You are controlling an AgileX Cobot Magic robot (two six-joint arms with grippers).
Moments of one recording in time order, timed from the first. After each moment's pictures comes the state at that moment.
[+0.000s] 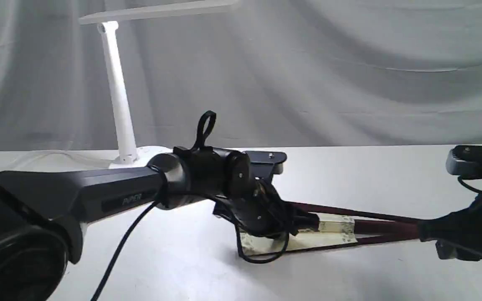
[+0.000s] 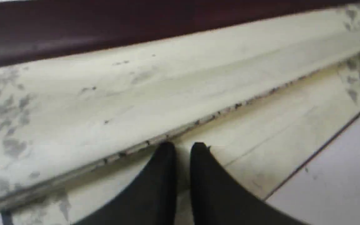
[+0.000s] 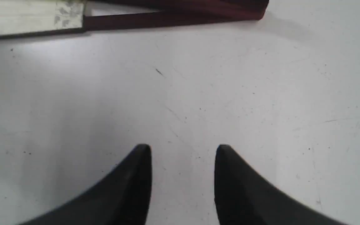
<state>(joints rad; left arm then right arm) -0.62 2.47 -1.90 -0.23 0.56 -0.12 -0.17 1.63 -0.87 0.28 0.46 -0.28</state>
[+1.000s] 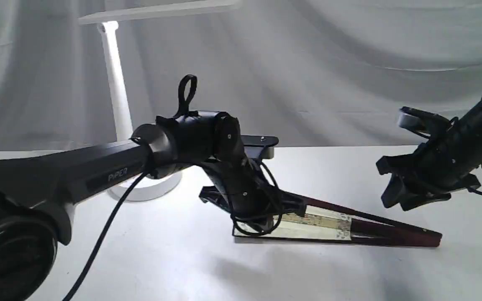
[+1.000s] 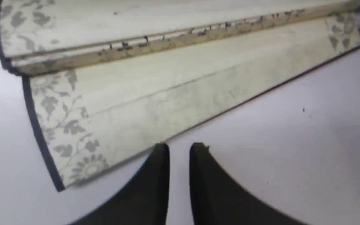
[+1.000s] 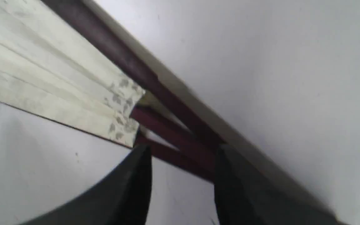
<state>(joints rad) -0.58 2.46 -2.05 -0.23 0.90 -0.06 -0.24 2.15 -1.62 0.53 0.96 -0.49</state>
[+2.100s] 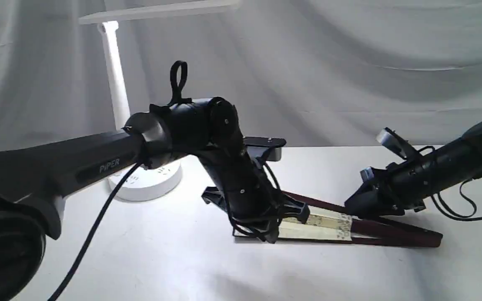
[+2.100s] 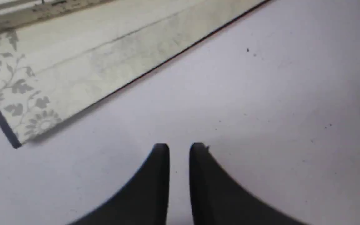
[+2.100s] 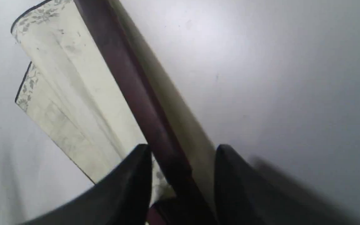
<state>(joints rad) -0.58 2.42 -2.06 -0.32 1.05 0.08 -0.27 2.49 -1.86 0.91 1.12 -0.81</state>
